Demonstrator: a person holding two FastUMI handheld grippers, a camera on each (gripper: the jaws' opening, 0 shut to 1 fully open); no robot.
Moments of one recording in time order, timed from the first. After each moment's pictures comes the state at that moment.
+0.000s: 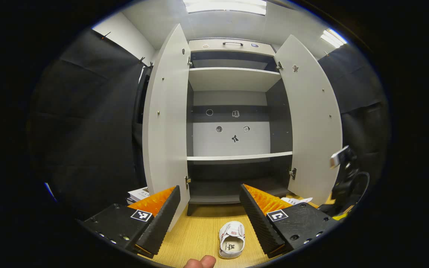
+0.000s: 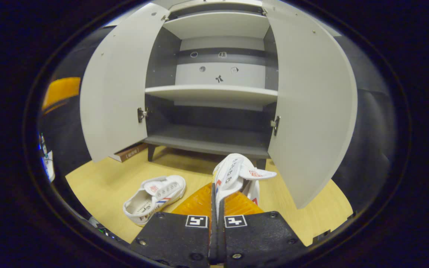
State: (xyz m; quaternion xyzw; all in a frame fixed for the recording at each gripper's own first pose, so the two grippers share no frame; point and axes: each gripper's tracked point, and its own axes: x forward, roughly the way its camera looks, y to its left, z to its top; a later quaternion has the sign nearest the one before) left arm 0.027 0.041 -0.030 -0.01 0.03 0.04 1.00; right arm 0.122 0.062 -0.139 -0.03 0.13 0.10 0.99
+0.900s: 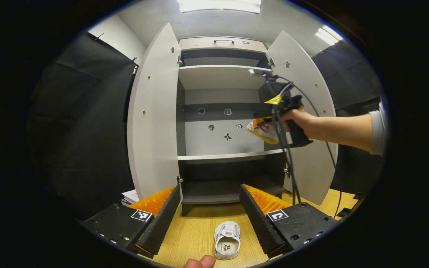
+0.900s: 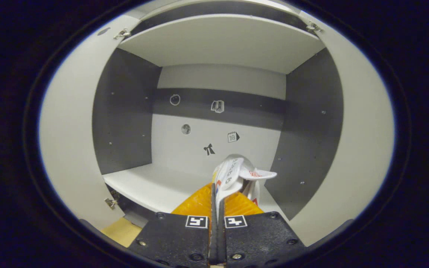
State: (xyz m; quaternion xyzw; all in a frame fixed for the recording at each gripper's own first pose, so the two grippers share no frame) left arm 0.040 0.020 -0.036 0.01 0.03 0.01 1.00; right arm 0.384 0.092 0.123 -0.07 0.09 0.08 0.99
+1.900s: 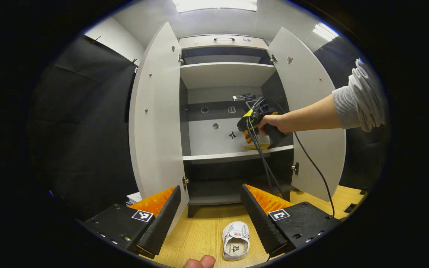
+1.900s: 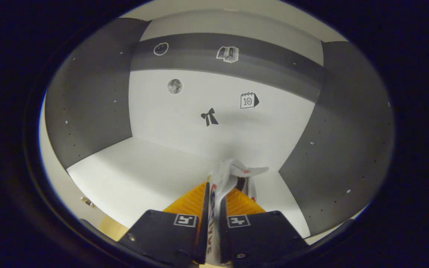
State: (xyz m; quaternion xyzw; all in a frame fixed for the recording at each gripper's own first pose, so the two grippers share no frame) left arm 0.048 0.035 -0.040 0.02 0.04 0.03 1.00; right arm 0.474 0.111 0.066 -0.11 0.23 0.05 0.97
